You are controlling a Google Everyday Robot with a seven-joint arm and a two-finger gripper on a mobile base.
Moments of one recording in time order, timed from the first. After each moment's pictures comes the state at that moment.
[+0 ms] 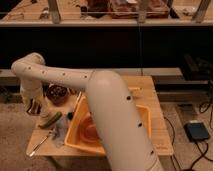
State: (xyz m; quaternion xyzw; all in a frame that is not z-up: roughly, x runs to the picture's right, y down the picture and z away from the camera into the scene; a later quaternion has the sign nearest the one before) arm -0.384 0.063 0.758 -0.13 -0.38 -0.65 0.65
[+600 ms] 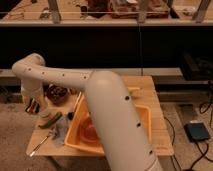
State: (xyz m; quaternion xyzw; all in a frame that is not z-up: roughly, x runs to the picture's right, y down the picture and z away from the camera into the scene) arm -0.385 0.060 0.767 -0.12 -0.36 -0.64 0.66
